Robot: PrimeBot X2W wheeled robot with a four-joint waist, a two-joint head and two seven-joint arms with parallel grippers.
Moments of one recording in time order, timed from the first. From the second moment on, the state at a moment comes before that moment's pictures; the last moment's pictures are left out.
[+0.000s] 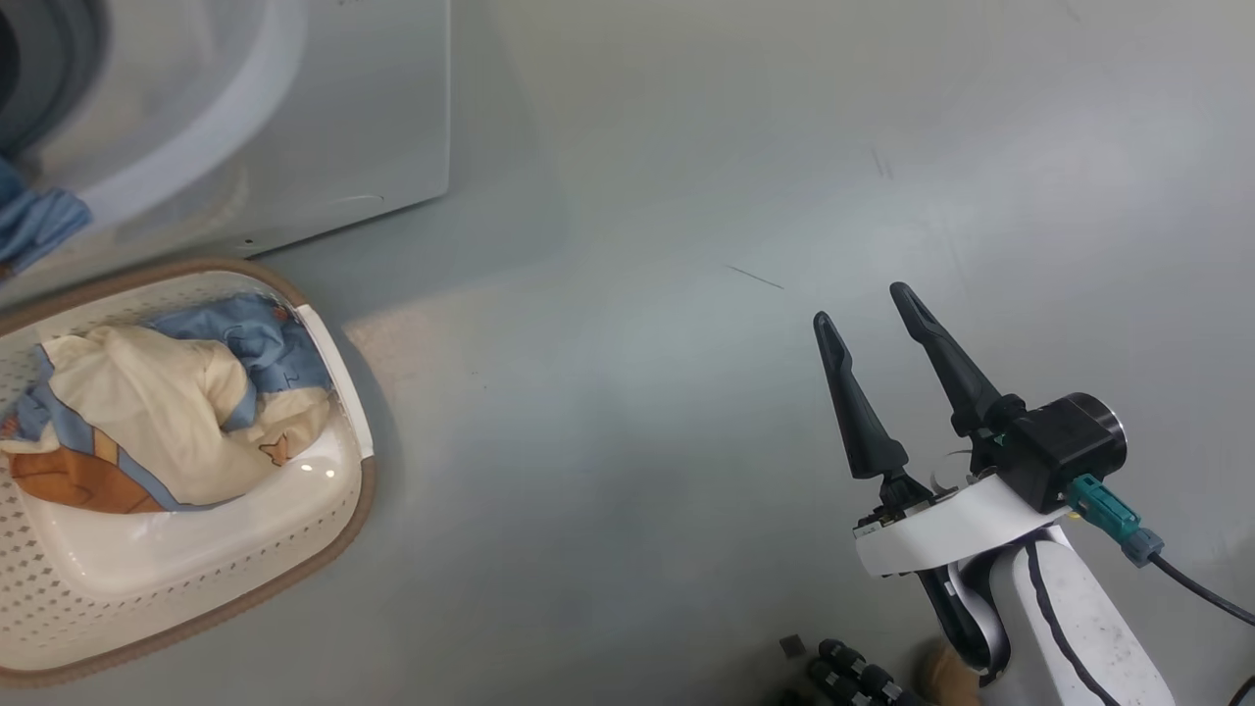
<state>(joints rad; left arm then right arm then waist) -0.85 0.38 0.04 0.41 -0.21 0.01 -0.06 -0.16 -0.04 0.26 0.04 0.18 0.12 -0.26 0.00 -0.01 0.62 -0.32</state>
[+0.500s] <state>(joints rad) -1.05 0.44 0.07 0.53 -0.19 0.02 -0.14 -0.16 -0.04 0.28 0.05 0.19 0.12 -0.26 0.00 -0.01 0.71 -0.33</state>
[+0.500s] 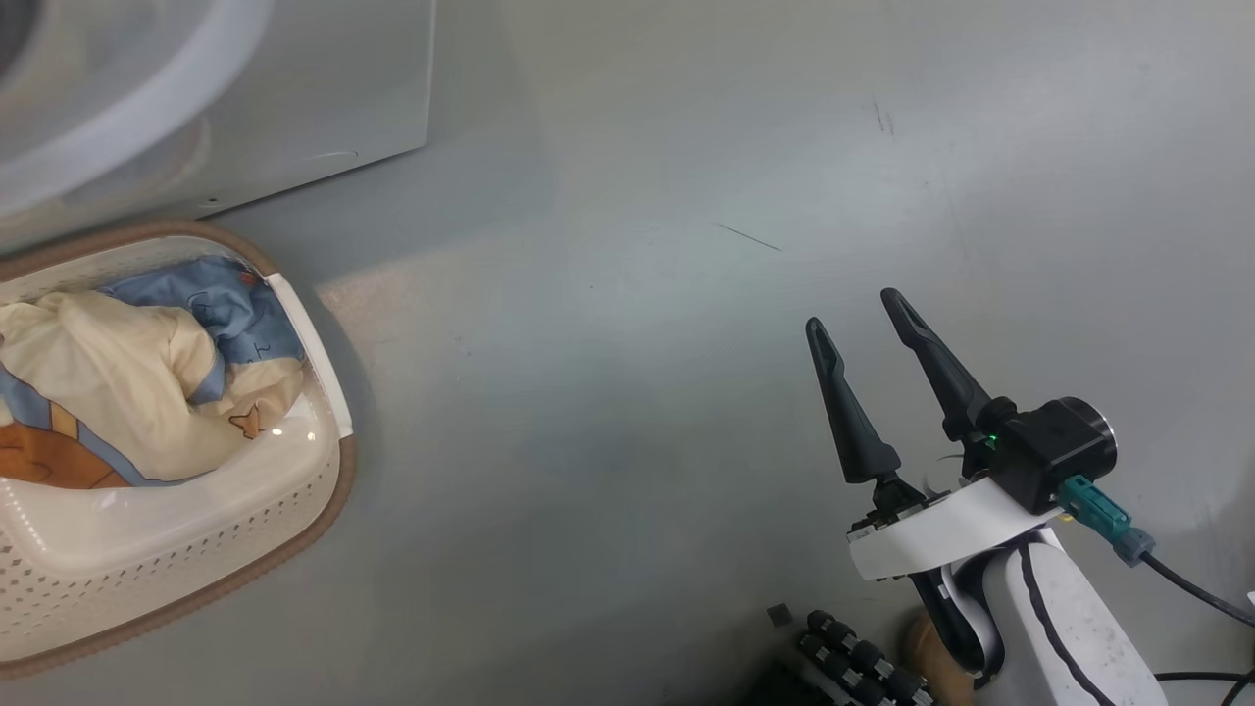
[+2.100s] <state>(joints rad) -1.19 0.25 0.07 0.95 -0.20 0.08 -0.25 -0.16 -0.06 0.22 0.09 0.19 0.12 -0.26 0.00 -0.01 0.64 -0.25</state>
